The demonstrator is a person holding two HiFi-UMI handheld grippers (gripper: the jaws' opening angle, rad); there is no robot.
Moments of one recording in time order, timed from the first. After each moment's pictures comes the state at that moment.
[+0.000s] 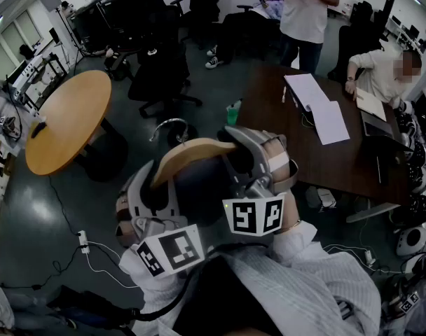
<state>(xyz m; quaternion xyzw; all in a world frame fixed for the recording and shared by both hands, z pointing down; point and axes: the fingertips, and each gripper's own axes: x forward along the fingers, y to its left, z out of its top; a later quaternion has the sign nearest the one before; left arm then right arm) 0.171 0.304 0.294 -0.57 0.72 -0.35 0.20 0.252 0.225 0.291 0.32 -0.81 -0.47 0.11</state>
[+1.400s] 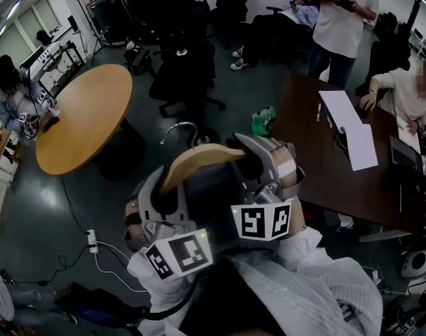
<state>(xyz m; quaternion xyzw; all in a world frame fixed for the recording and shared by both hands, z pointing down) 0.028 0.247 0.319 -0.55 0.73 -0.37 0.16 0.103 0.161 0.316 0.29 -0.84 -0.45 0.10</state>
